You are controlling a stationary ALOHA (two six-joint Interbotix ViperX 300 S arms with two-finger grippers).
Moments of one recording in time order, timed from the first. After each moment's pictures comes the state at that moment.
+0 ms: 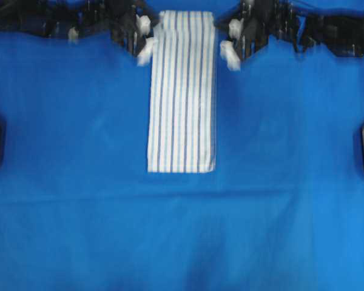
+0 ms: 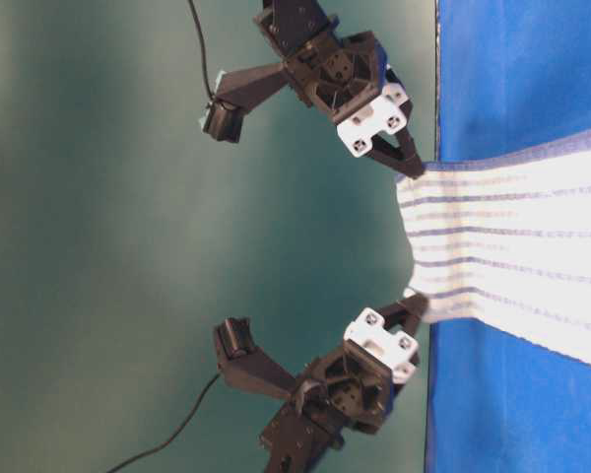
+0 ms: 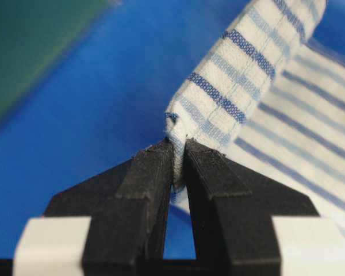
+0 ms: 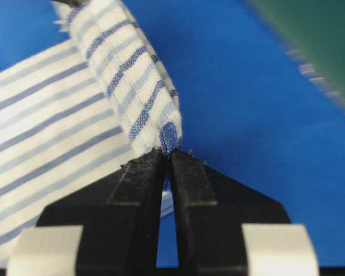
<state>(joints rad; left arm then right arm) 0.53 0.21 0.63 -0.03 -0.21 0.05 -0.55 0.12 0.71 -0.19 -0.26 0.25</state>
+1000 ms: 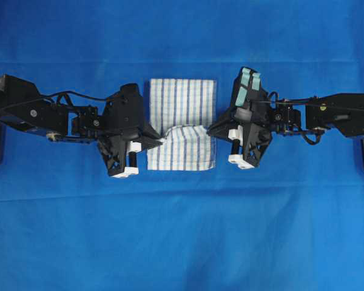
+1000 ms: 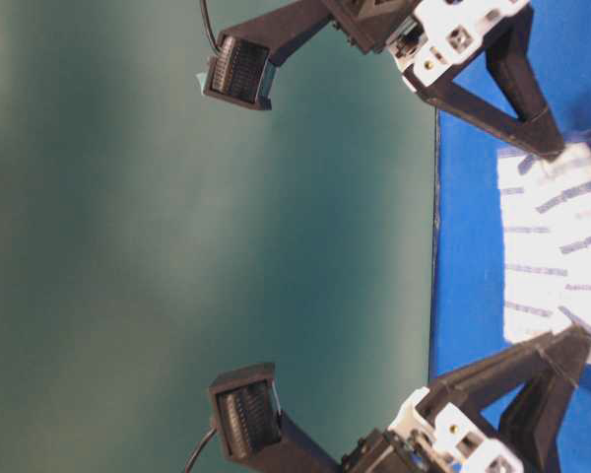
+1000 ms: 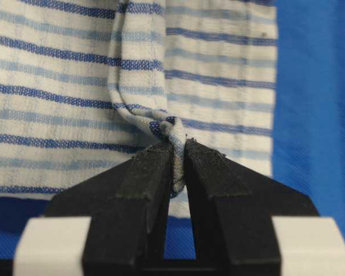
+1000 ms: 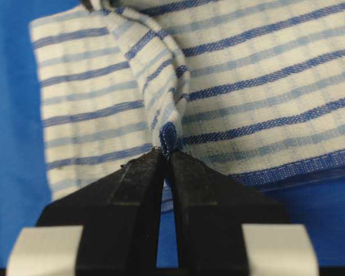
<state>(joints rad) 0.01 0.09 0.82 -0.03 -0.20 -0.04 -0.08 0.05 0.86 -0.06 -0.26 0.26</state>
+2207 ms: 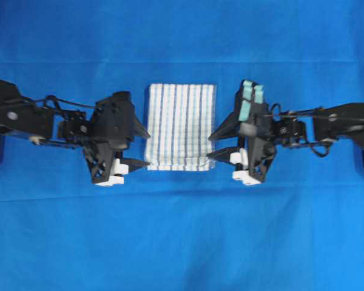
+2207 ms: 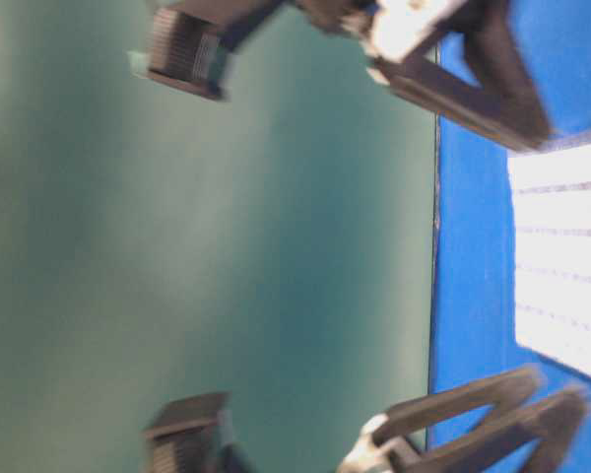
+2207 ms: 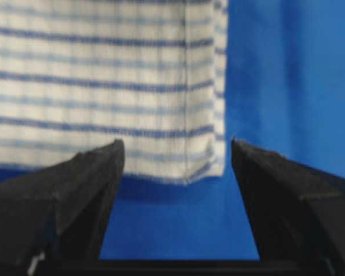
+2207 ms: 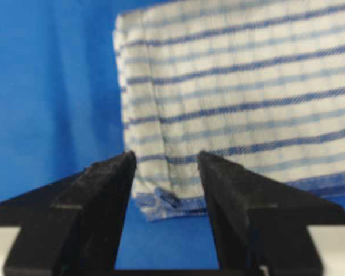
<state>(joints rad) -0.02 -0.07 0.84 -0.03 -0.02 -0.02 0.01 -0.08 0.84 -0.01 -0.13 0.25</state>
